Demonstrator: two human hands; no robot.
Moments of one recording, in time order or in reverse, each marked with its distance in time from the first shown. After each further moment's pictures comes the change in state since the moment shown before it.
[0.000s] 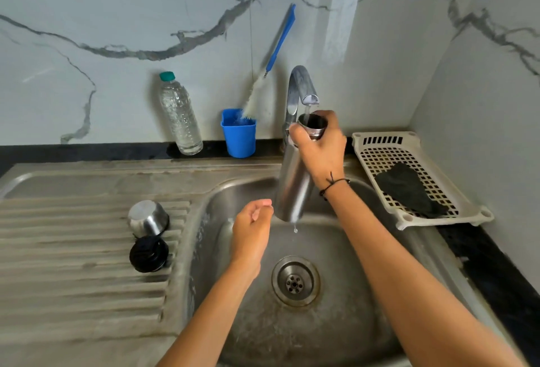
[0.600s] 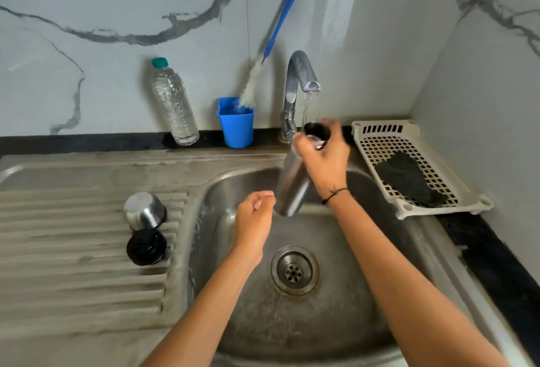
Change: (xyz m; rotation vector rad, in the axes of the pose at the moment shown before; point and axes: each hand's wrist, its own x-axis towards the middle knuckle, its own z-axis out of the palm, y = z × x) left_hand 0.004 0.003 0.006 -0.015 -0.032 -0.044; right_hand -0.016 0.024 -0.003 -0.019 0.001 0.043
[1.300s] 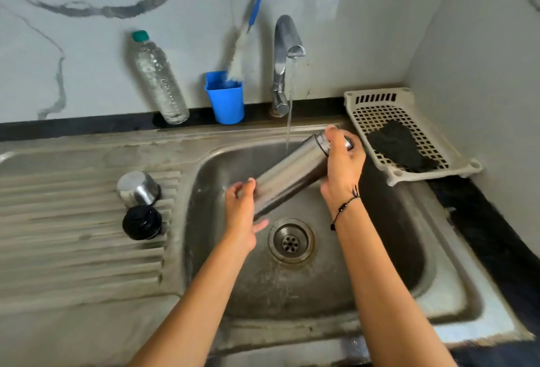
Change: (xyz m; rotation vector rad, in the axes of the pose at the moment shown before) left_hand -0.009 -0.021 -0.008 -0.171 0.077 -0.362; right_hand -0.046 0.008 -0.031 0.577 0.276 0.602
